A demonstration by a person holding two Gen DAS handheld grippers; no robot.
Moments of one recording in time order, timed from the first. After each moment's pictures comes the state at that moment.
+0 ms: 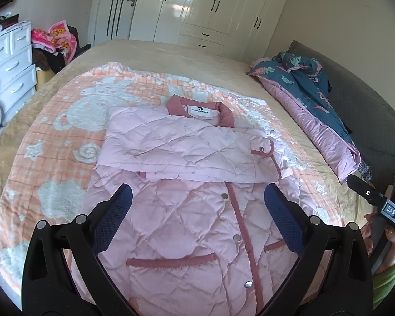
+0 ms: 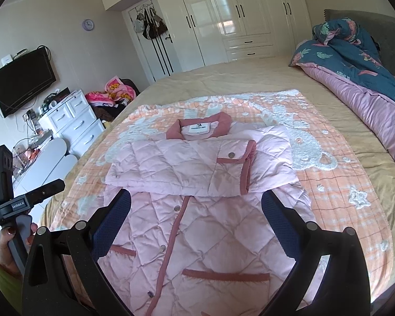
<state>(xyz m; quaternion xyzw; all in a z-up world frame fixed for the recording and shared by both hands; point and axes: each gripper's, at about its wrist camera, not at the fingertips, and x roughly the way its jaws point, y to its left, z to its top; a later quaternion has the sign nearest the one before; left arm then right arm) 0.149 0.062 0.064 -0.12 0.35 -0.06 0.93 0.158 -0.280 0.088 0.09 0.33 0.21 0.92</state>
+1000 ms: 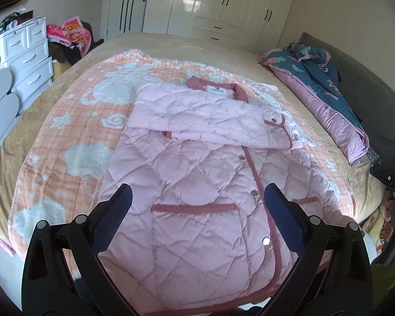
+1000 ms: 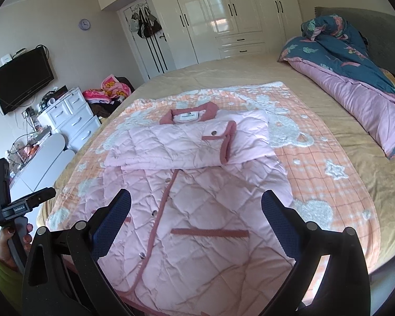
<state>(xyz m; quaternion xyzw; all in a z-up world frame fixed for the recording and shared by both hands) 0.073 0.070 0.039 -0.10 0.38 -0.02 0.92 0.091 -0.326 0.076 0.09 0.35 0.19 0.91</state>
